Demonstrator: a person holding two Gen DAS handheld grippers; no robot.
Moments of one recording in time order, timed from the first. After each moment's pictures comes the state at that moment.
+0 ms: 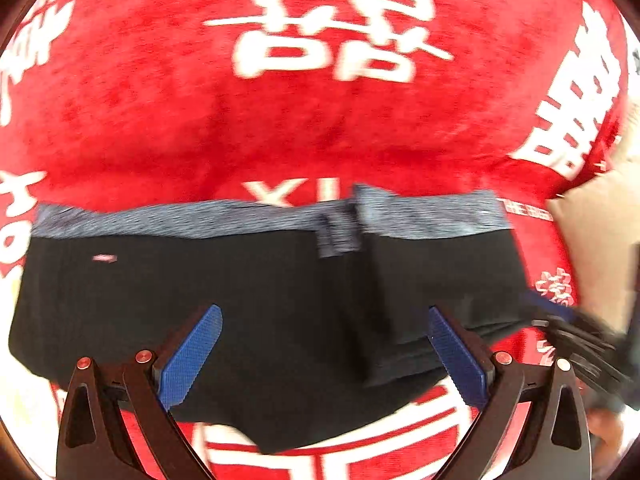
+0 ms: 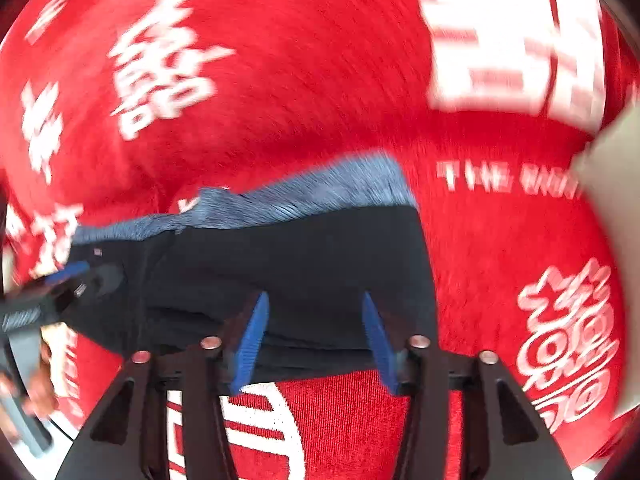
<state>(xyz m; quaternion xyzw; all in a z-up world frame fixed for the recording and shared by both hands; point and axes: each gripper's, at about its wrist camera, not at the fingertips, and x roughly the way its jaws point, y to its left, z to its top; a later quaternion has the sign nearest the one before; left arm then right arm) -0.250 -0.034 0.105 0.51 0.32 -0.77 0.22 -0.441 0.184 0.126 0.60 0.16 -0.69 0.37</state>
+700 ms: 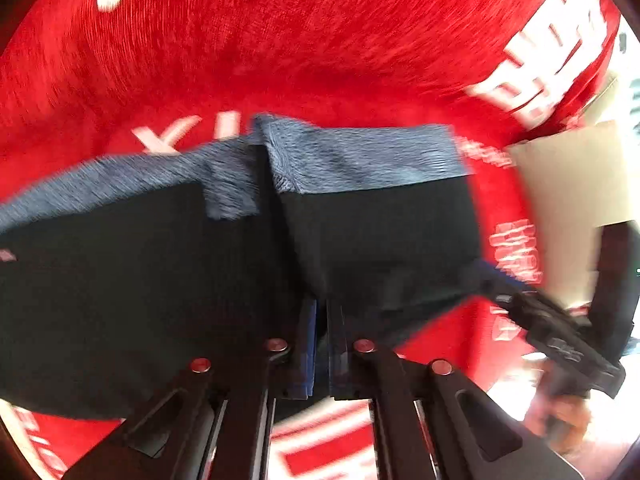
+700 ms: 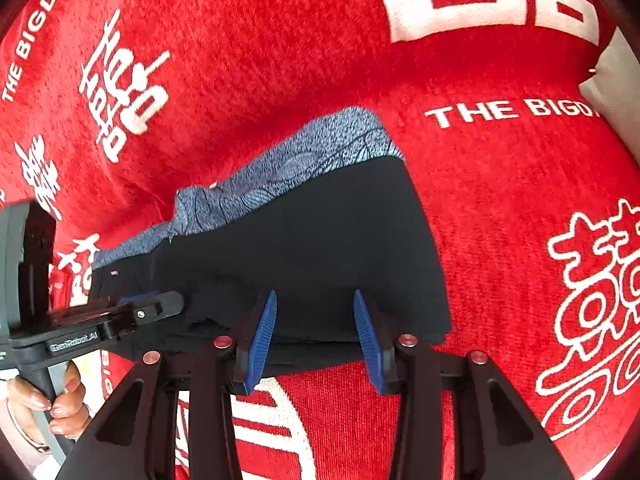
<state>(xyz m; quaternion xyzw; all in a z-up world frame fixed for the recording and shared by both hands) -0.294 -0.011 0.069 0.56 0.39 -0.72 0.09 -0.458 0.207 0.113 0.65 0.08 -0.67 0.36</state>
